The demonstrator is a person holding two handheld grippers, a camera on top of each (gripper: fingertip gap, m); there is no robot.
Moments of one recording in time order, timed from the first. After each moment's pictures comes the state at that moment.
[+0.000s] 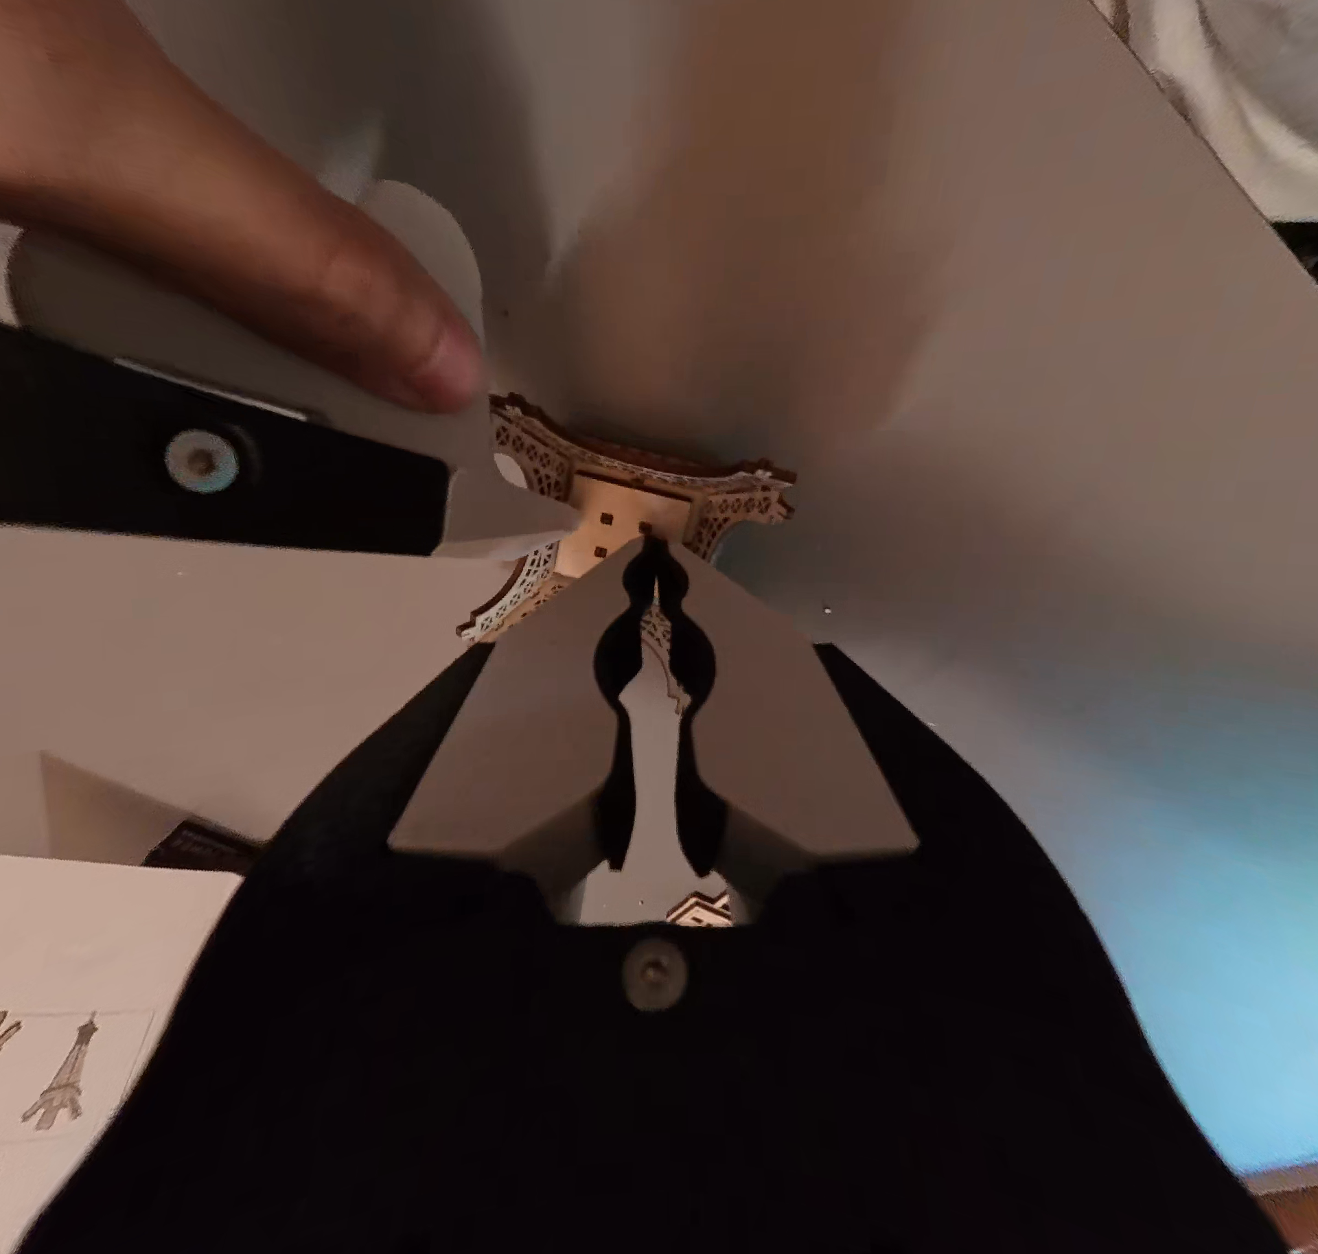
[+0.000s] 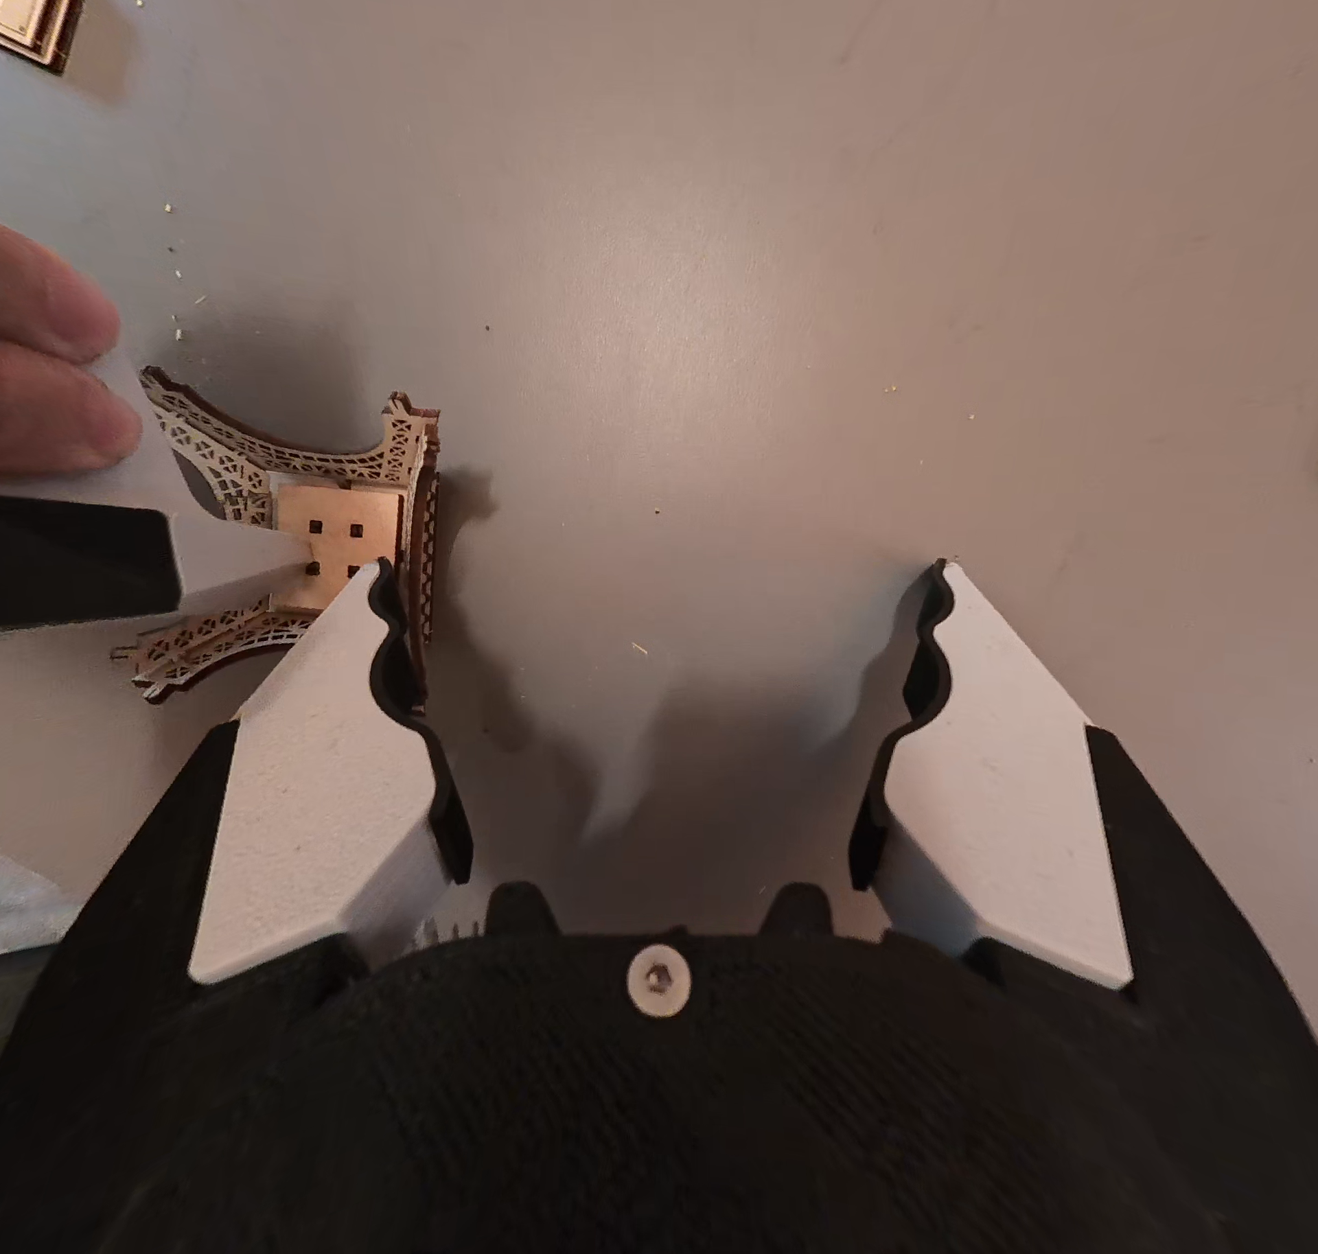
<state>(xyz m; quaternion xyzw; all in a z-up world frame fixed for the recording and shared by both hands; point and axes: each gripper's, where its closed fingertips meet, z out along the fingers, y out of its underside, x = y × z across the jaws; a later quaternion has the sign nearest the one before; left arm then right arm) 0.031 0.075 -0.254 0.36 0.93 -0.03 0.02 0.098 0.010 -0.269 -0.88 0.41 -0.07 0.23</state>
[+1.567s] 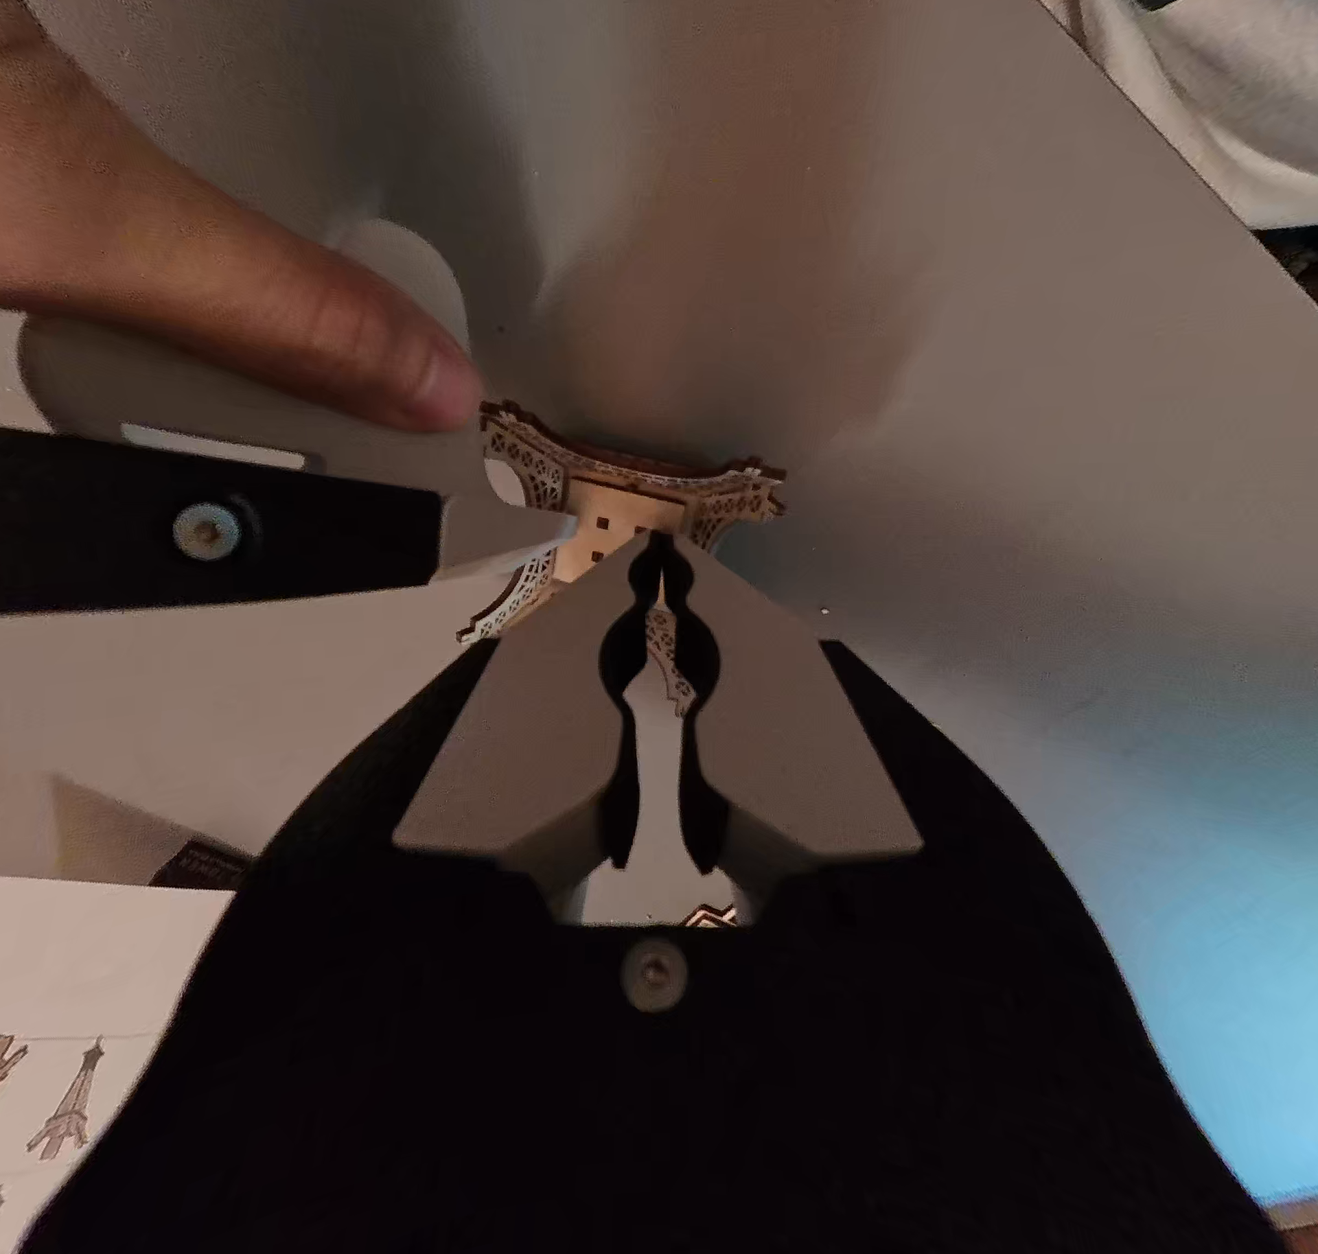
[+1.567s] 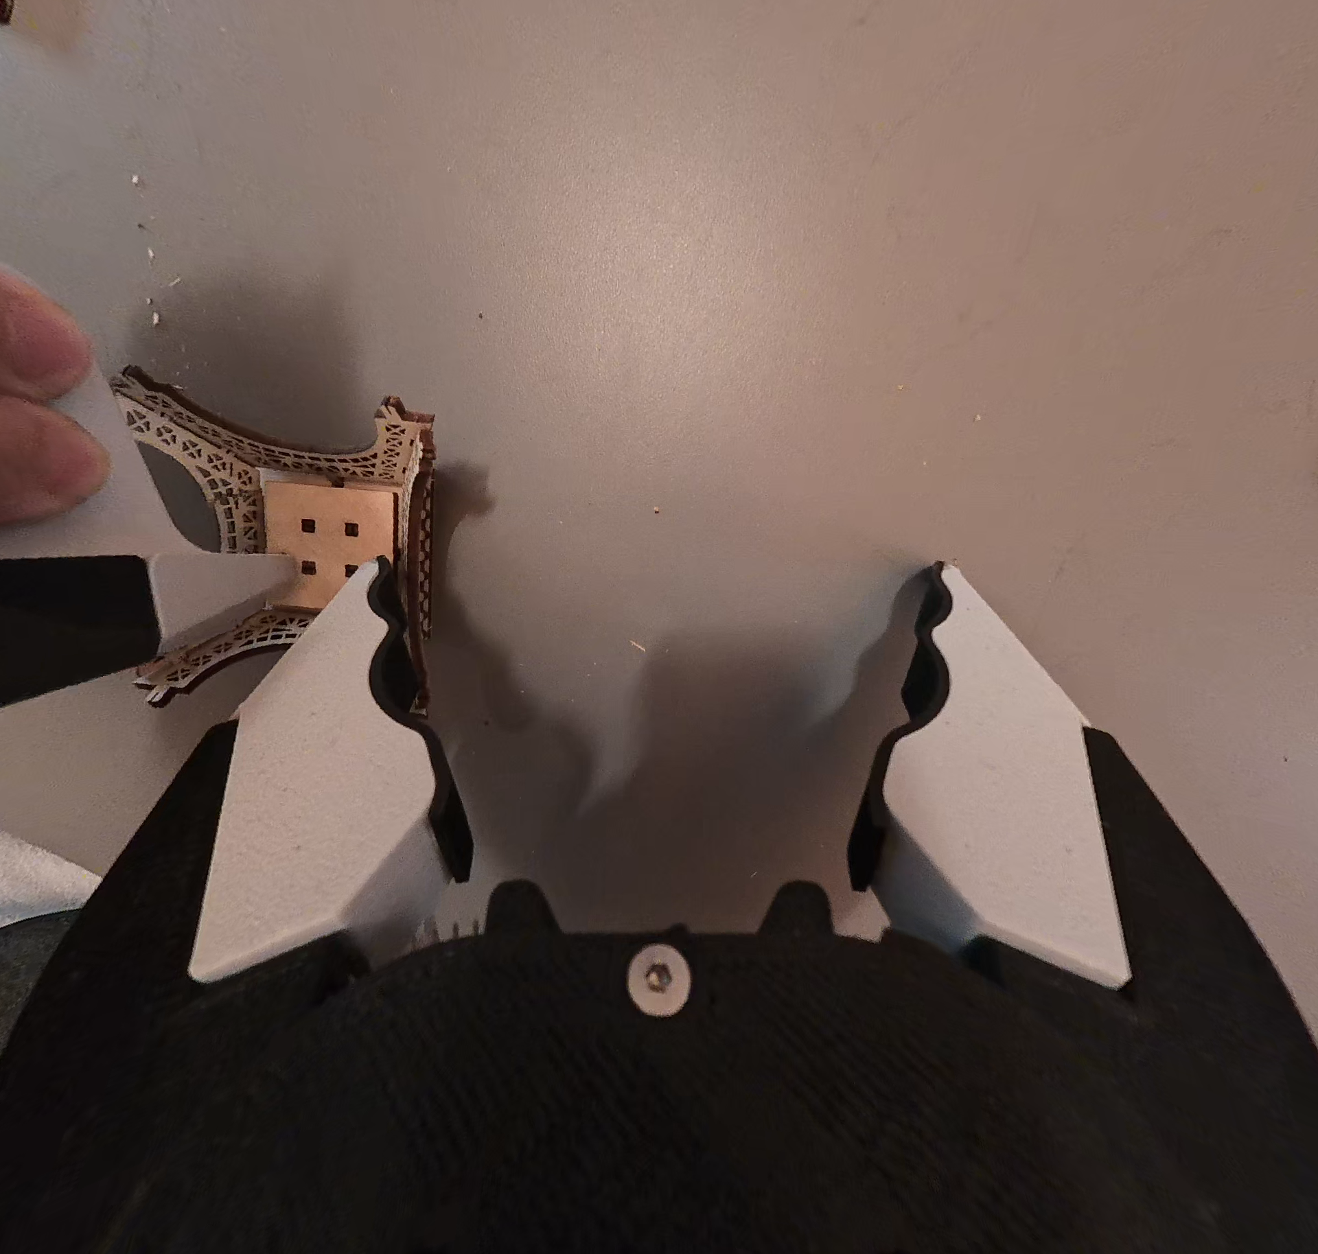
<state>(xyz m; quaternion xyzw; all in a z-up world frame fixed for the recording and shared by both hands) 0.031 0.076 -0.255 0.37 0.93 -0.05 0.02 0.098 0.009 -0.270 -0.89 0.41 -0.05 0.19</state>
